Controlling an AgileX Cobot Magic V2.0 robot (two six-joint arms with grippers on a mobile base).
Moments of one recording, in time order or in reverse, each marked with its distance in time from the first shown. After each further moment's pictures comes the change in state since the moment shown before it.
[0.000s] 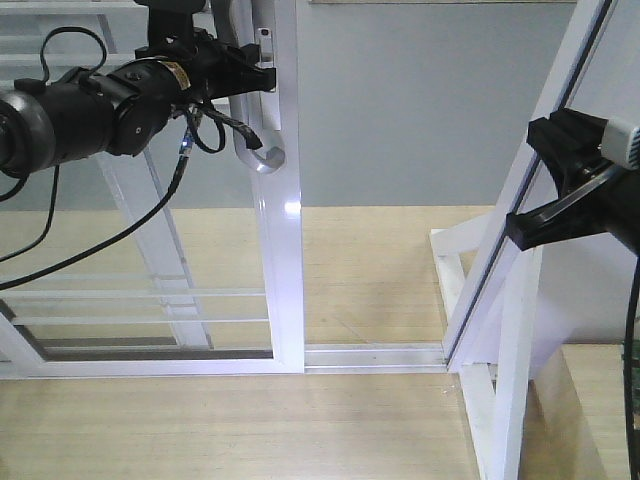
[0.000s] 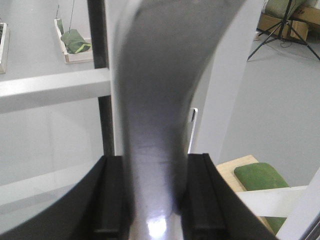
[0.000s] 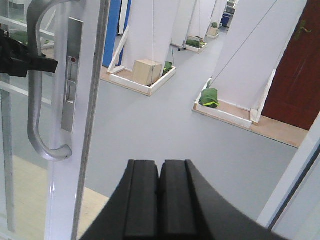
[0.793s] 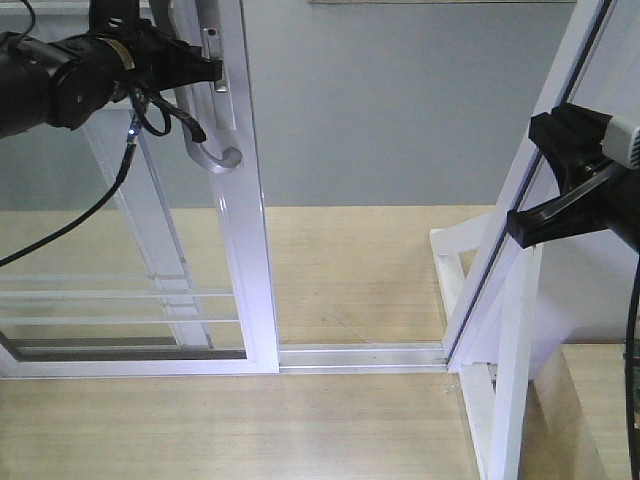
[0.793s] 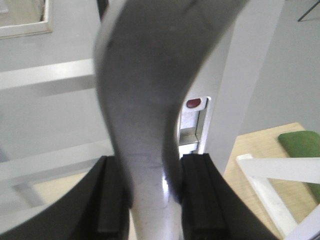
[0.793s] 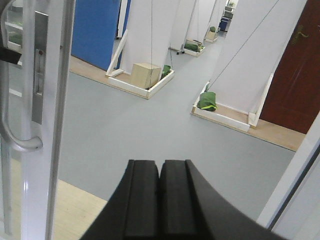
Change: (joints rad) left arm 0.106 -0.102 0.002 0.043 0.255 0.000; right arm 0.000 0.000 0.000 0.000 -0.010 -0.005
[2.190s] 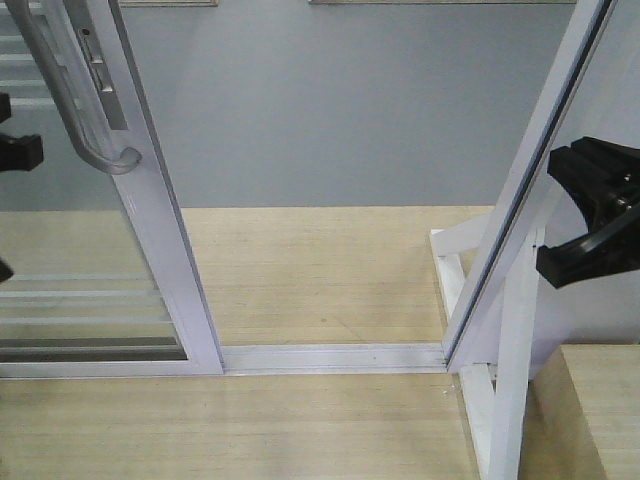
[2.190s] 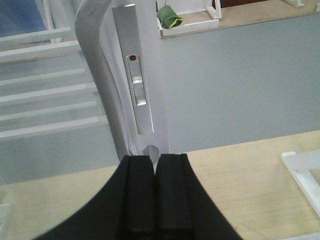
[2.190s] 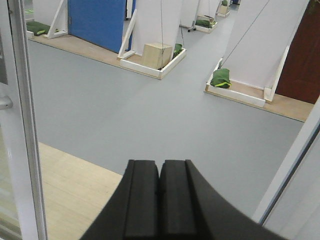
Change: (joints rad) left arm 0.123 -0.863 0.675 0.084 0.112 0.009; right arm 0.000 -0.181 0.000 0.003 0.271 0.057
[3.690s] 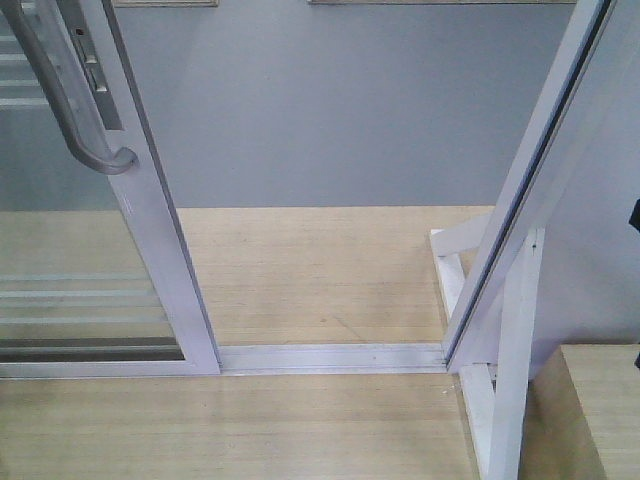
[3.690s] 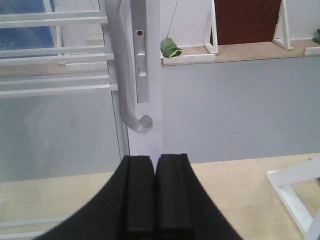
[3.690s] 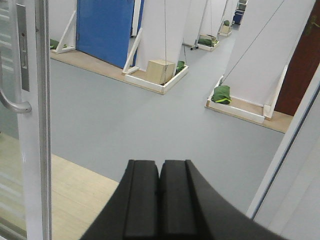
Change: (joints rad) left arm 0.000 -0.677 0.338 -0.187 0.227 0.117; right arm 0.000 -0.314 0.000 -0.010 0.261 -0.002
